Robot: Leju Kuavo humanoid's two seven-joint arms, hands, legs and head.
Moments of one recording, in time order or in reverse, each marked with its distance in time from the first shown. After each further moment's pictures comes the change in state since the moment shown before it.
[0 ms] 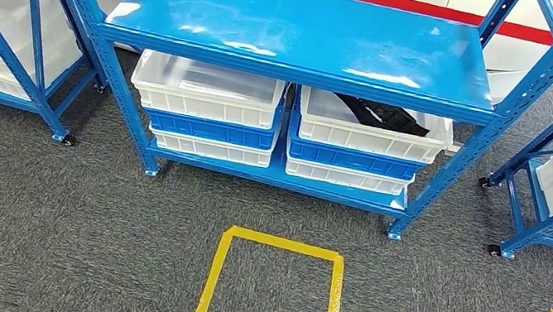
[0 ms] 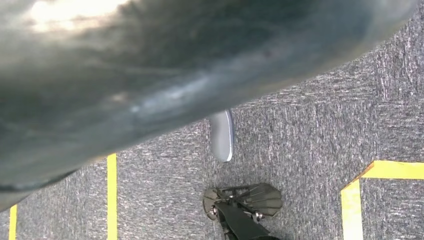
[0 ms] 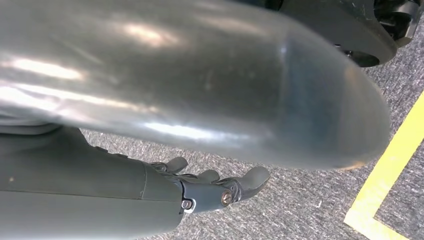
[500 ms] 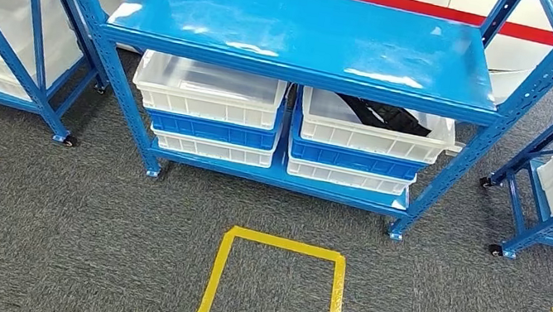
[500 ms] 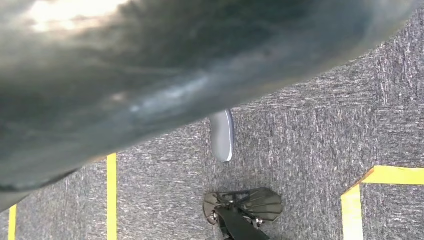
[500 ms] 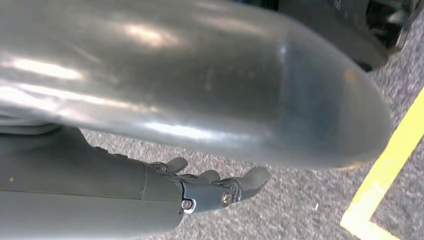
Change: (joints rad) left arm -0.001 0.002 0.000 0.000 -0.002 0.007 -0.002; right arm 0.000 0.003 -0.001 0.000 0.001 0.002 -0.004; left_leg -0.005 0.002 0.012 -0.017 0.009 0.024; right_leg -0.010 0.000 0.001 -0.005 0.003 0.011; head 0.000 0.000
